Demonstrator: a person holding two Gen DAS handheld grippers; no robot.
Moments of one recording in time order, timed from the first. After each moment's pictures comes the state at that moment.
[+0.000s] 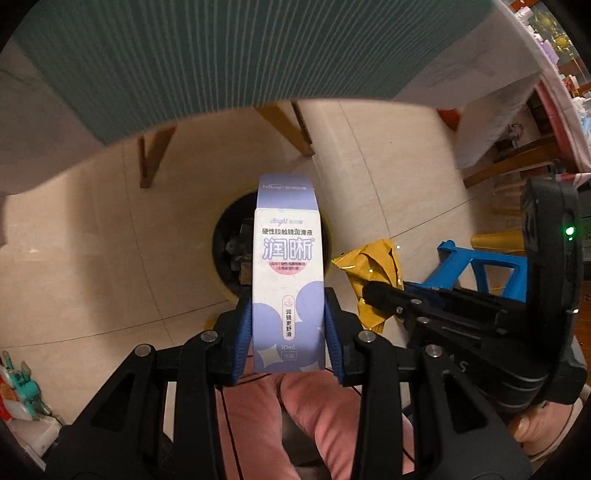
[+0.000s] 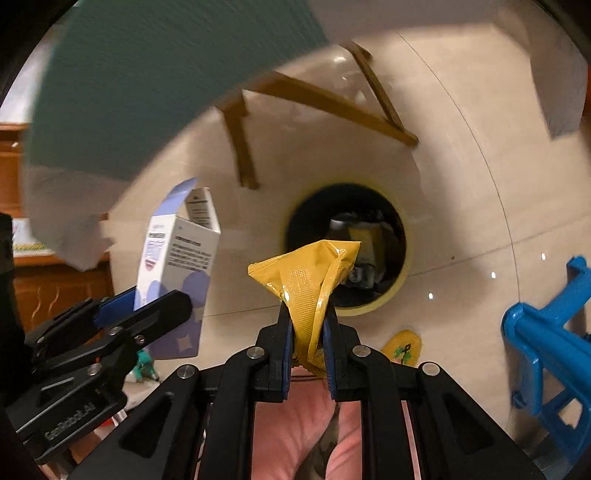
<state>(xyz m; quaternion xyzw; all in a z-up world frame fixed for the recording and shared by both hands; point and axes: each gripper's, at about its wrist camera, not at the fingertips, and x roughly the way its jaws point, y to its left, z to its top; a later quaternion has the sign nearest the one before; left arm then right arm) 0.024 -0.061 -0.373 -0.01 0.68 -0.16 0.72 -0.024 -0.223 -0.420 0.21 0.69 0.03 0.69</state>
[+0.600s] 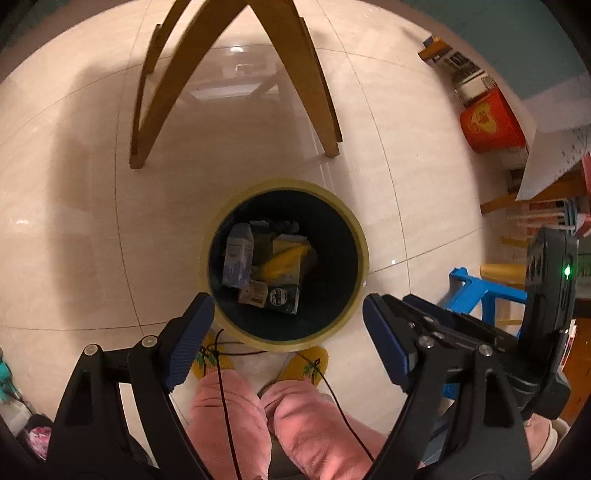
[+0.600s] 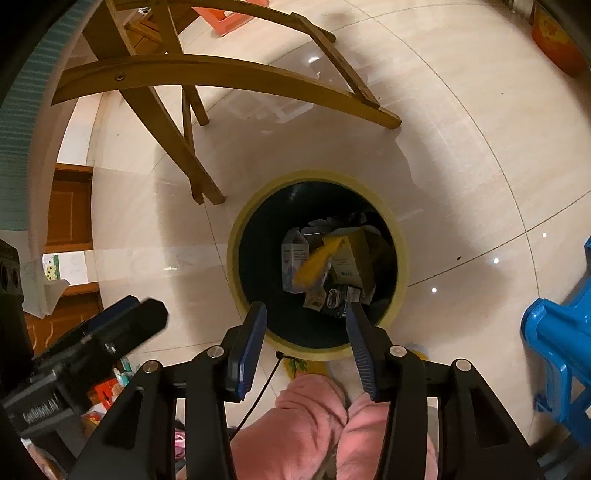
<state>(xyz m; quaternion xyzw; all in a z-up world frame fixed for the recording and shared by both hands) 0.057 -0.031 -0.472 -0.07 0.69 -0.12 0.71 -0.001 -0.242 -0.536 0.24 0.68 0.00 0.69</state>
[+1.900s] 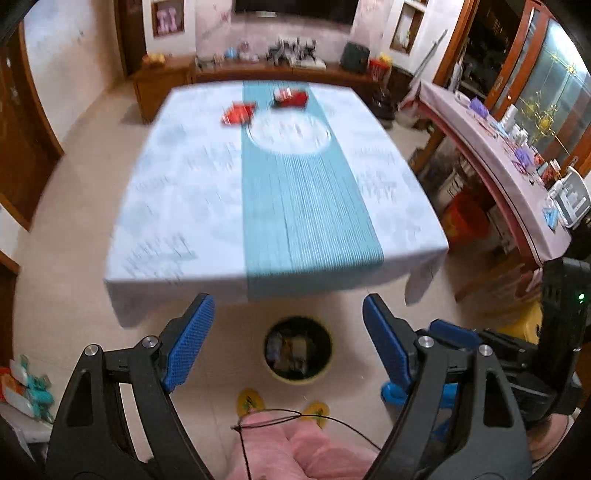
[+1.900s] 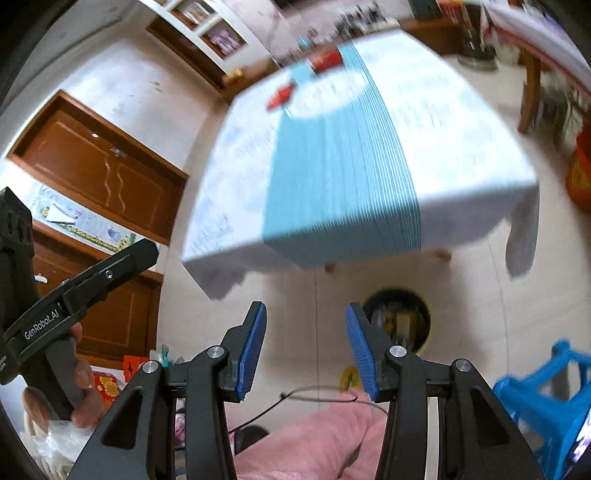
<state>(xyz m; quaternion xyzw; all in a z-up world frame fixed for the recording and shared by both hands) 0.016 0.025 0.016 -0.03 0.49 -0.07 0.87 -0.033 -0.196 -0.062 0.18 0.54 0.13 0.81</state>
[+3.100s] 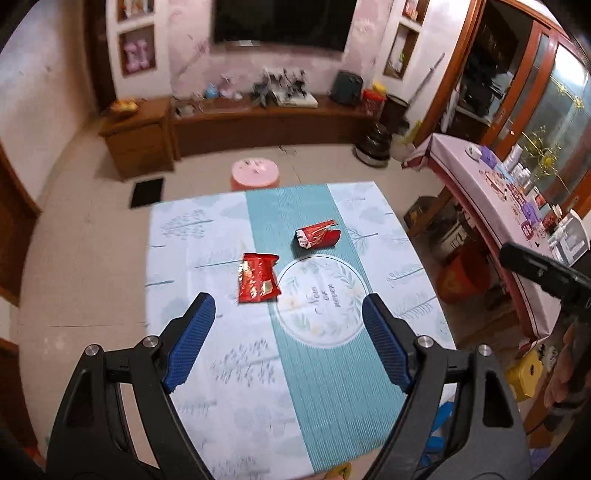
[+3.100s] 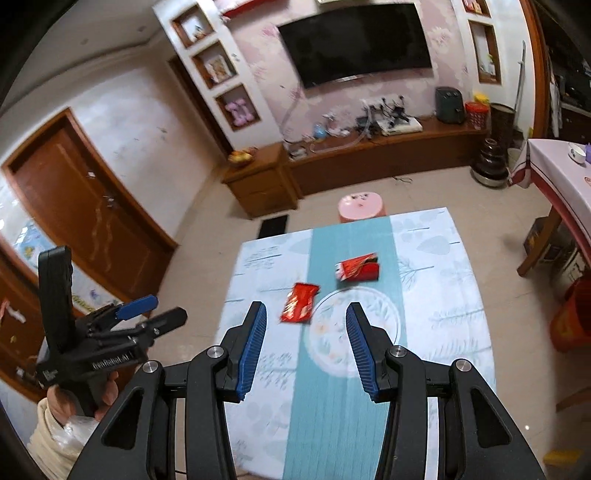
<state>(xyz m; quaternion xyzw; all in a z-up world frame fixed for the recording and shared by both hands) 0.464 0.124 0.134 -0.04 0.48 -0.13 0.87 0.417 -0.168 0.195 0.11 0.45 0.09 0.88</state>
